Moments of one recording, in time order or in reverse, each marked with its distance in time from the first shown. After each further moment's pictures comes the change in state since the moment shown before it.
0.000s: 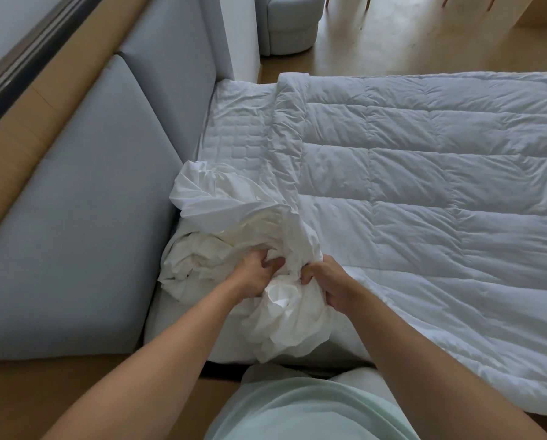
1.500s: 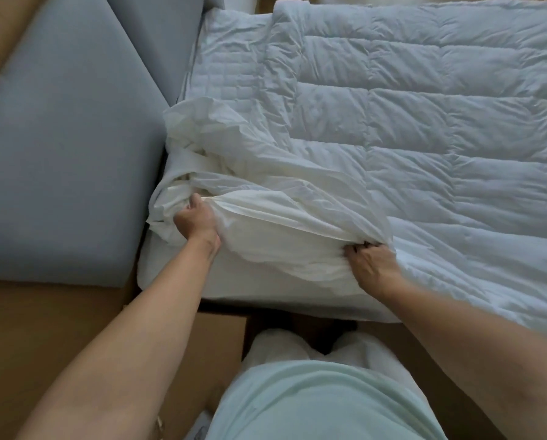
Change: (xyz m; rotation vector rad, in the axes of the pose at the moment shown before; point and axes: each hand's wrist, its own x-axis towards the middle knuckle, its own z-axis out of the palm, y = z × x) left_hand -0.012 -0.026 0.024 -0.827 0.967 -0.309; right_hand -0.010 0.134 -0.144 -2.006 0.231 -0.359
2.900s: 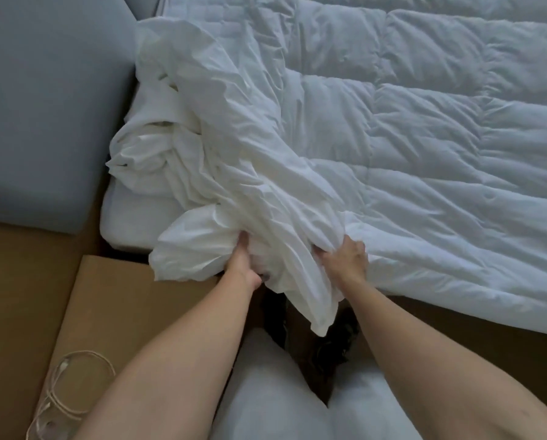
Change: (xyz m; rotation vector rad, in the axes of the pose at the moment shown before) left_hand -0.071 -0.262 0.010 -0.141 -0.383 -0.834; right_hand -0.015 -0.060 0.115 1.164 -0.129 0.661
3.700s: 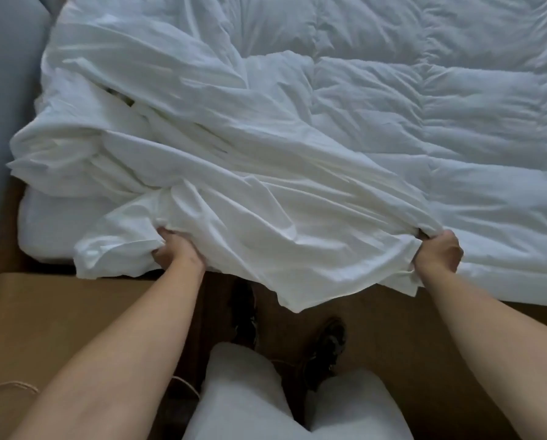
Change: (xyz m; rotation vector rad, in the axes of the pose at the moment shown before) left_hand 0.019 -0.017 0.049 -0.193 0.517 0.491; right_hand 0.085 0.185 -0.167 0.160 0.511 0.332
